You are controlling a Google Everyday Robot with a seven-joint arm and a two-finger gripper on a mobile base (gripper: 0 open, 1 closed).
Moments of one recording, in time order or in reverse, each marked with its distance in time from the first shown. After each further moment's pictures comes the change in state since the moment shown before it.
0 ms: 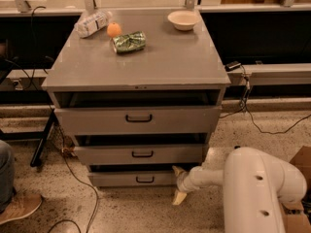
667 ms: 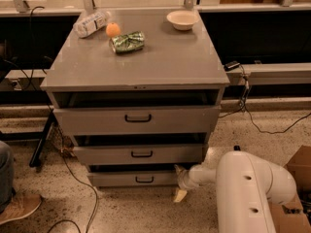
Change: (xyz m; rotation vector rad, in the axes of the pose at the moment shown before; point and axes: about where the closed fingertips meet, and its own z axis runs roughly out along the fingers) arm 0.020 -0.012 0.027 -0.001 0.022 0.035
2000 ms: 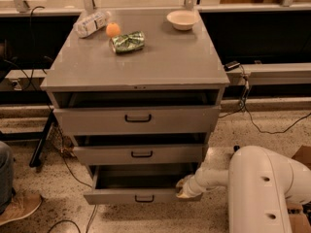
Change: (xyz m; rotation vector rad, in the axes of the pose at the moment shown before) arm -0.003 0.038 -0.051 -0.087 0.005 0.007
